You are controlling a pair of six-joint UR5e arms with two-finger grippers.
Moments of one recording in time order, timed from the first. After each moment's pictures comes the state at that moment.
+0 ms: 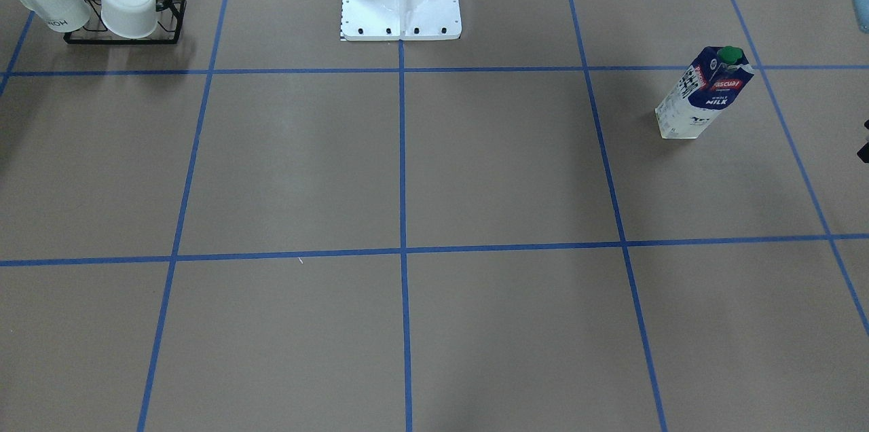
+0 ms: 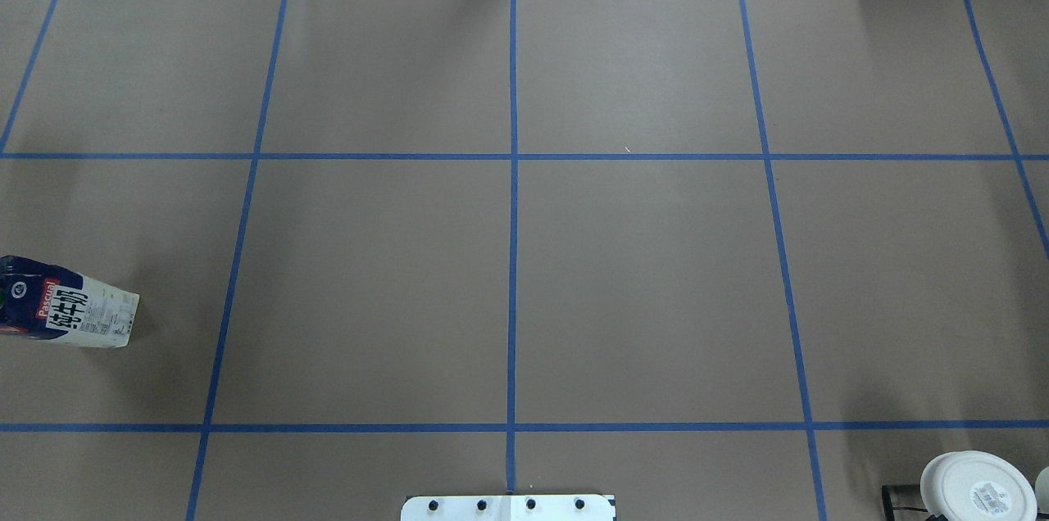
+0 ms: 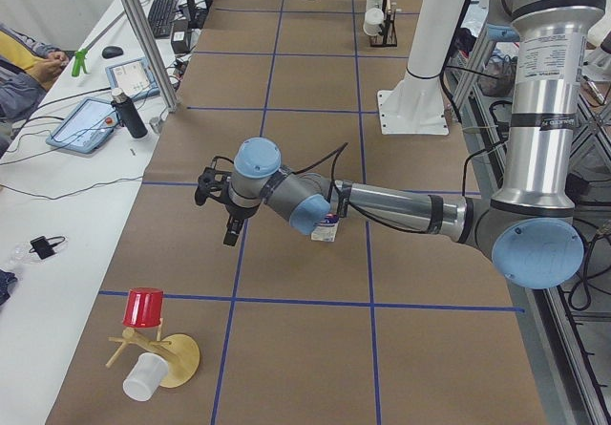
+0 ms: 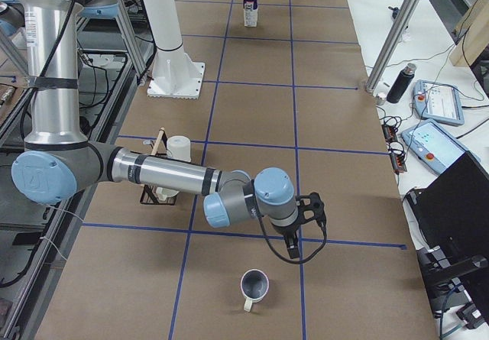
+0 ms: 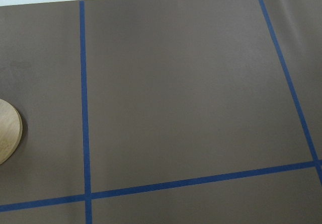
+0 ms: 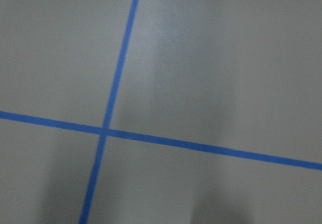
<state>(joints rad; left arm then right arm) -1.43 -1.59 -1.67 -2.08 -2.32 -0.43 1.65 -1.61 1.39 -1.10 2.28 -0.02</state>
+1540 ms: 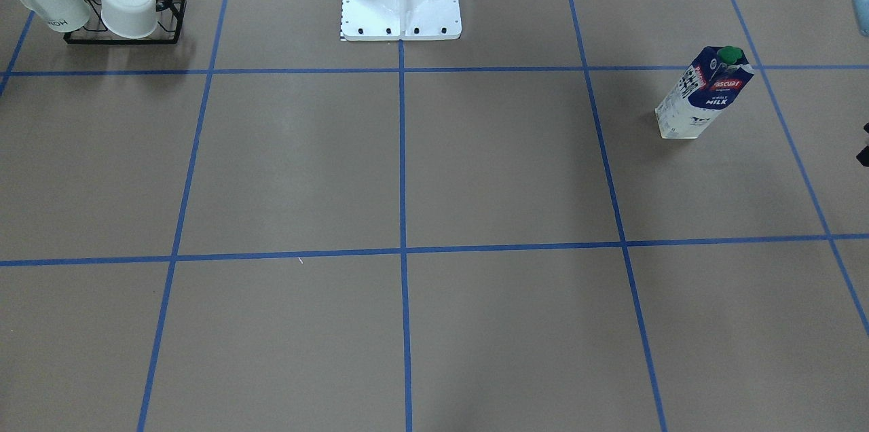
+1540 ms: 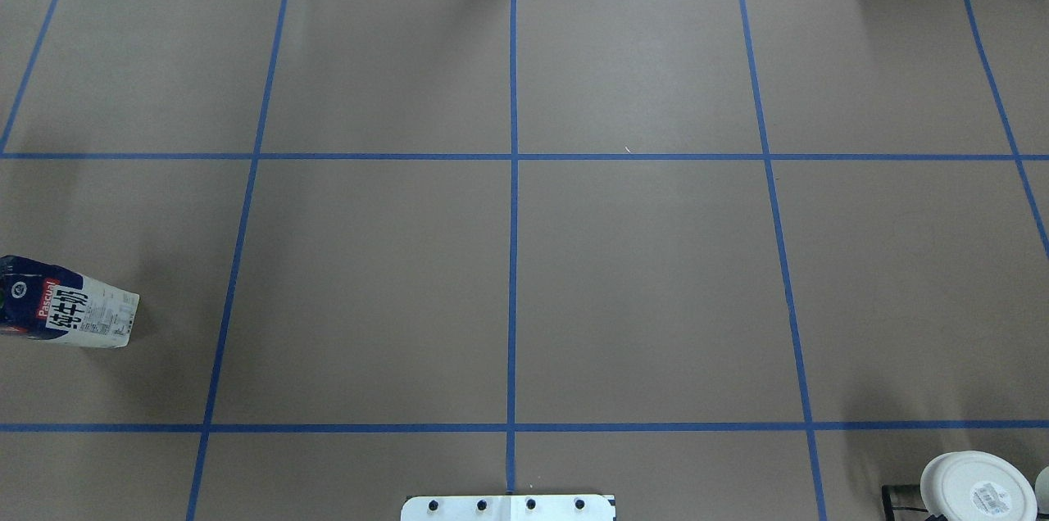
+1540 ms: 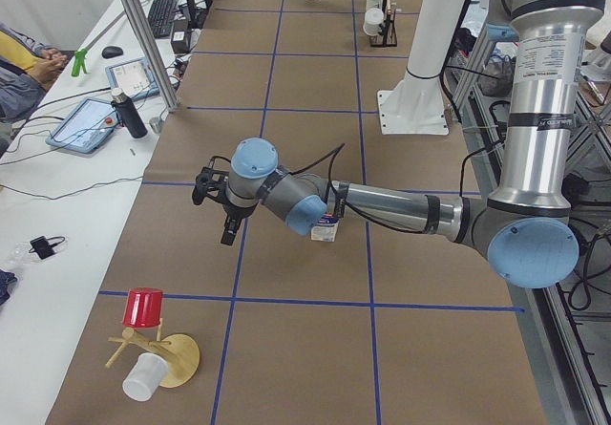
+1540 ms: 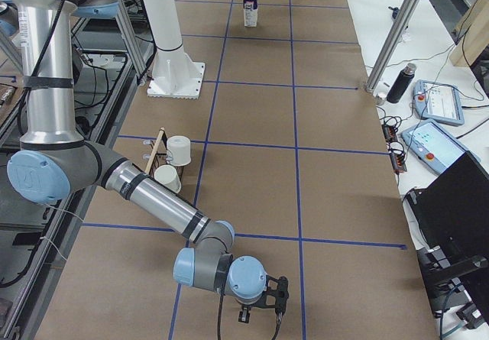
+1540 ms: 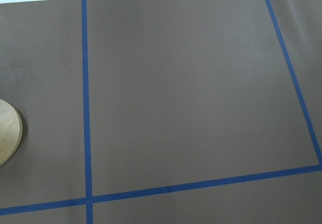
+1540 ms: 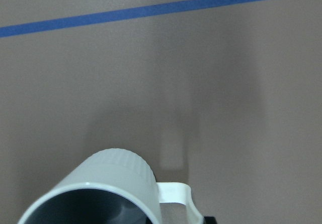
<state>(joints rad) -1.43 -1.60 -1.67 -2.10 -2.32 -0.43 1.71 -1.59 1.08 -1.13 2.36 -0.01</state>
